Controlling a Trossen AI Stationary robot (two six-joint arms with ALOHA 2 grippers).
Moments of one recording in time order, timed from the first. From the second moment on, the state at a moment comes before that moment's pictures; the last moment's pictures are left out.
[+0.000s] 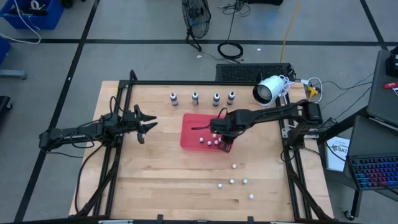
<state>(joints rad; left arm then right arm) 0.18 0.15 0.01 0.13 -0.05 -0.06 -0.02 1.75 1.29 -1.00 0.02 0.42</state>
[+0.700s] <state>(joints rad) 0.18 0.15 0.01 0.13 -0.05 -0.06 0.57 1.57 1.23 -1.00 -0.19 1.48</state>
